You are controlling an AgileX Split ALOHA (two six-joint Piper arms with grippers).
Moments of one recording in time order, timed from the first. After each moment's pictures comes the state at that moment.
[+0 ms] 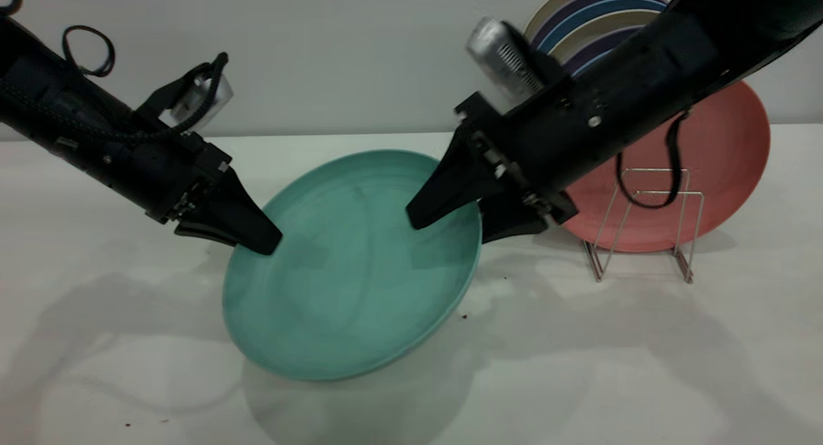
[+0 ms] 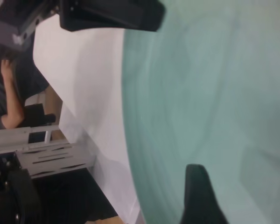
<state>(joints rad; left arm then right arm) -0.01 2.23 -1.26 -1.02 0.84 1.18 0.32 2.21 -1.31 1.27 0.92 -0.94</state>
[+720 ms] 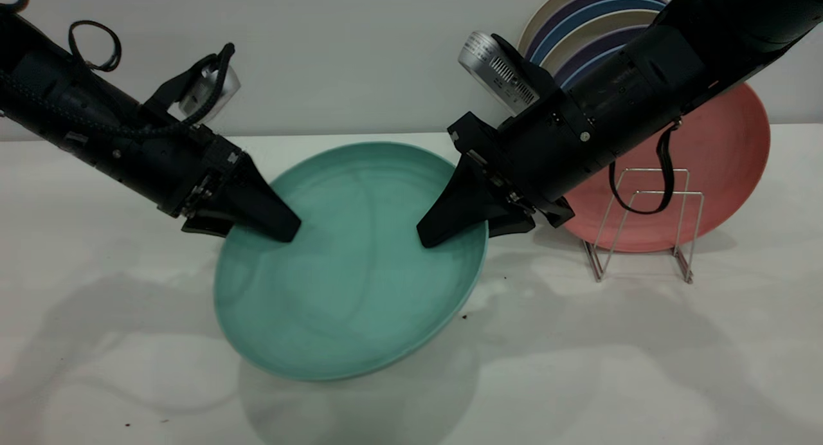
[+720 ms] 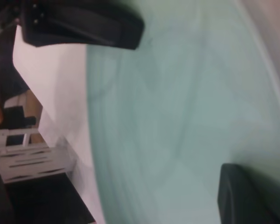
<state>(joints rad) -0.02 2.22 -1.26 -1.08 0.86 1.21 0.33 2.22 -1.31 1.27 0.87 -1.01</state>
